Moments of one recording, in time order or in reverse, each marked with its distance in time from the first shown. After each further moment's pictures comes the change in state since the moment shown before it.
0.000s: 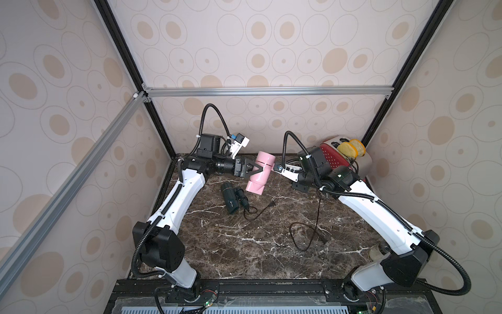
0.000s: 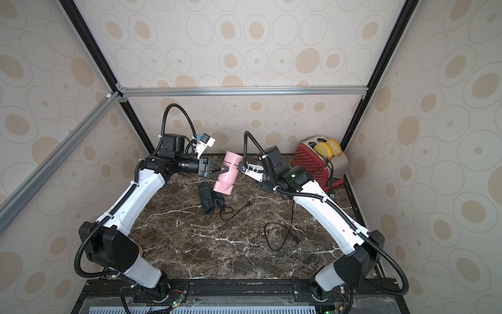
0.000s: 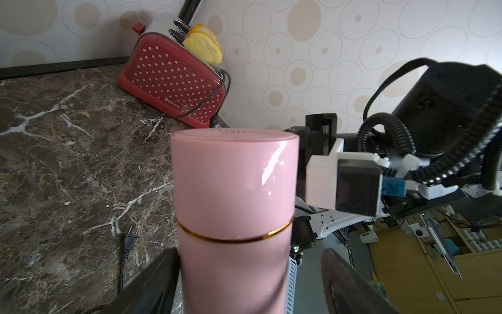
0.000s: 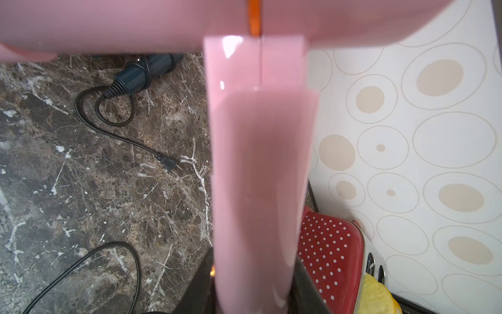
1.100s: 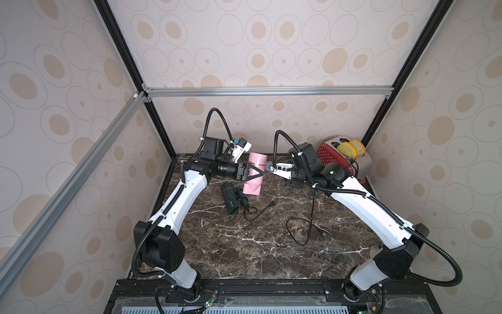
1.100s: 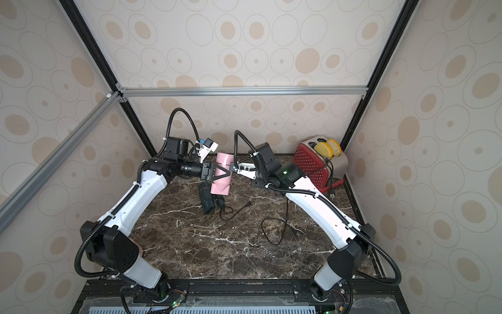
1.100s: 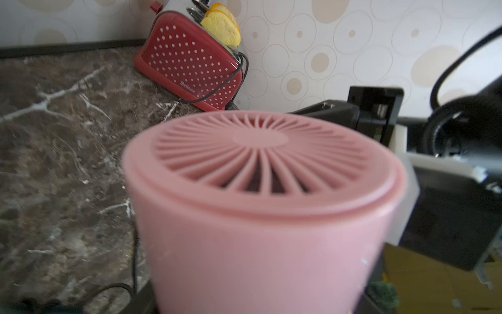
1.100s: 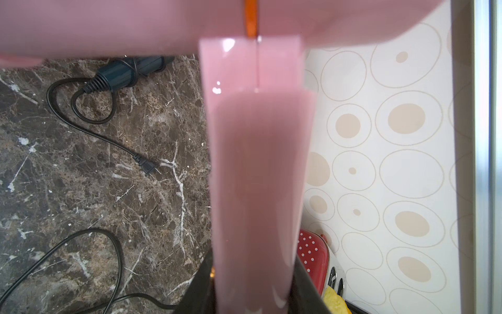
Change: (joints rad) left arm -0.027 -0.002 -0.034 -0.025 -0.078 0.032; right arm 0.054 0.081 0.113 -0.008 0.069 -0.103
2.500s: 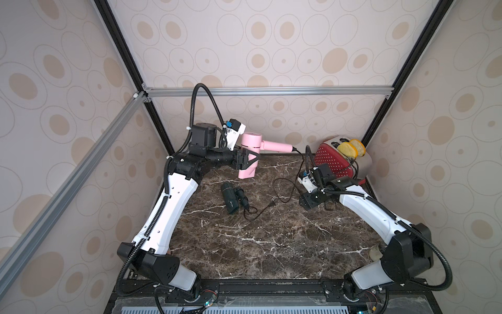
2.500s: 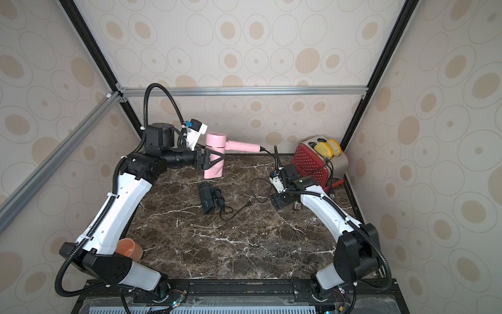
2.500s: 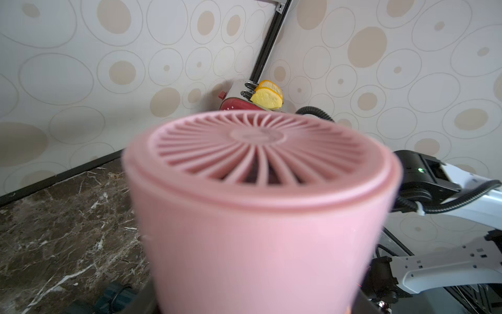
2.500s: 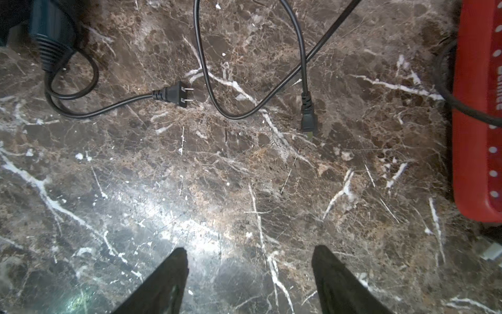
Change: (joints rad) left arm -0.042 -0.104 0.217 -0.083 -0.380 0.015; right arm -0.332 -0.060 -0.496 0.040 -0.319 0.726
